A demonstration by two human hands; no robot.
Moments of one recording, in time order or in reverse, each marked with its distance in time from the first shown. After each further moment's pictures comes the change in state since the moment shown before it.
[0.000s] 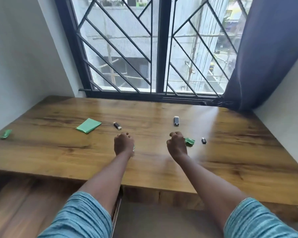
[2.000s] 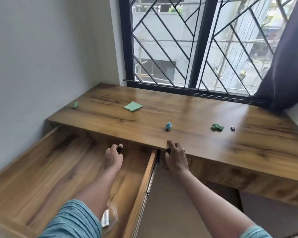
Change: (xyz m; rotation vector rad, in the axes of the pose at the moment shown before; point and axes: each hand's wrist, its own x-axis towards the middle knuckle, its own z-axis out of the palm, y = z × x) left_hand -0.114 -0.220 -0.153 0.185 0.045 -0.136; right_hand -0.224 -0.080 0.052 0.035 -0.131 -0.221
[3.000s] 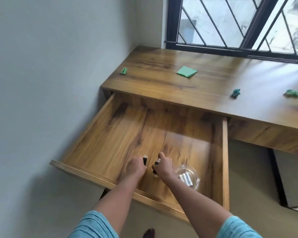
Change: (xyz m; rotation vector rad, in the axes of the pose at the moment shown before) left_hand 0.000 -0.255 -0.081 0.339 -0.424 0.037; right_hand -0.136 -0.218 0.265 0.112 -0.433 0.322
